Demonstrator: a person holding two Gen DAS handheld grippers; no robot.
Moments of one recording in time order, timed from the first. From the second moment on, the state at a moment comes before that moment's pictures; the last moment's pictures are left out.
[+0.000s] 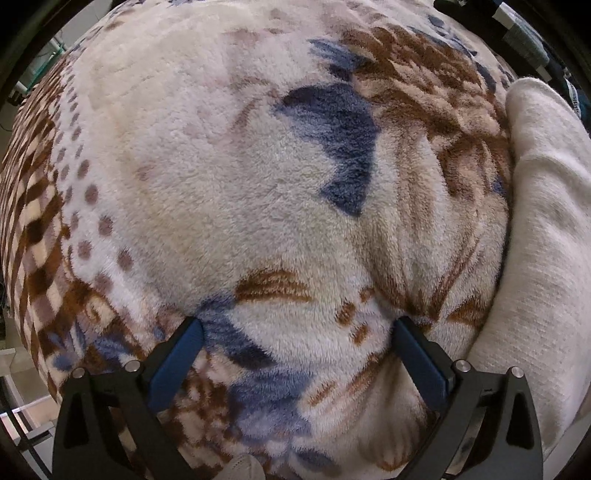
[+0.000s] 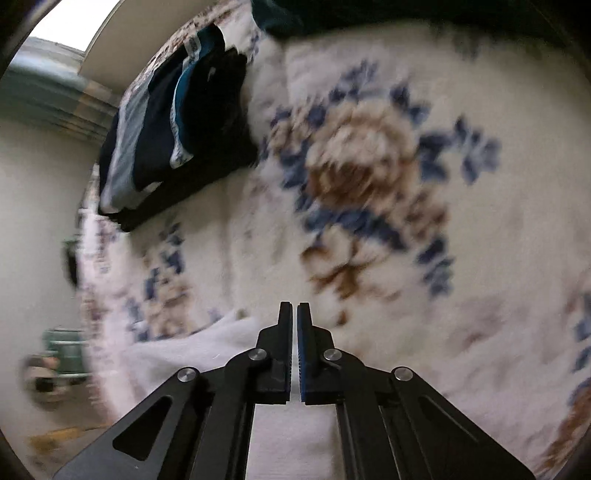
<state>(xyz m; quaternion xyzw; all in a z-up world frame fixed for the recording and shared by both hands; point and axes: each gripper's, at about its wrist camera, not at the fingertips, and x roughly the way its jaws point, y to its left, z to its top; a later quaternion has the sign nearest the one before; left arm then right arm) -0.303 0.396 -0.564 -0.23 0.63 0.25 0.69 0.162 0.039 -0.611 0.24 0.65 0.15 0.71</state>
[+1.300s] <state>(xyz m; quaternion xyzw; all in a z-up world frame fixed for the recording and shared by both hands) -0.261 0.401 -0.481 -0.23 0.58 0.22 0.75 0.059 -0.025 -0.644 0.32 0.72 0.11 0.60</state>
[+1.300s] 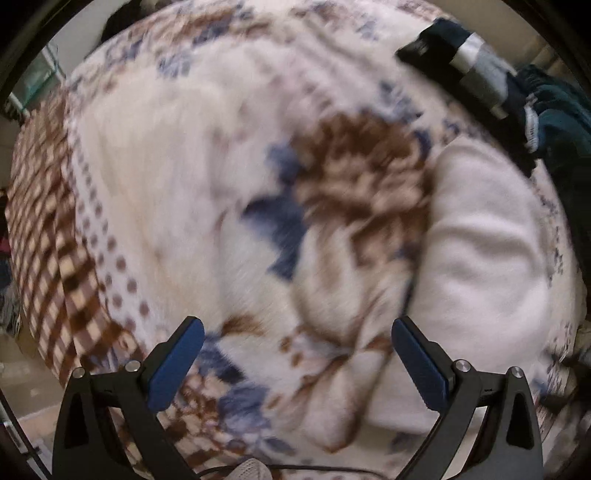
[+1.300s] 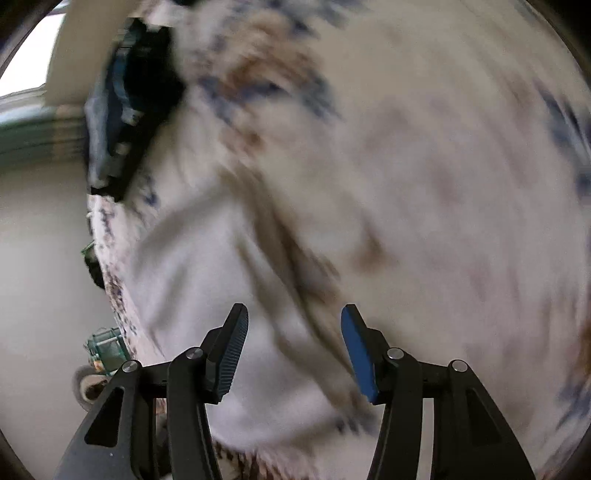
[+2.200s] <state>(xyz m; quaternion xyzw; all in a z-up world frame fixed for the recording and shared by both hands) -0.158 0.393 -0.537 -0.34 0.58 -0.04 0.74 0.019 -0.036 -0.666 0.40 0.66 0.21 0.60</state>
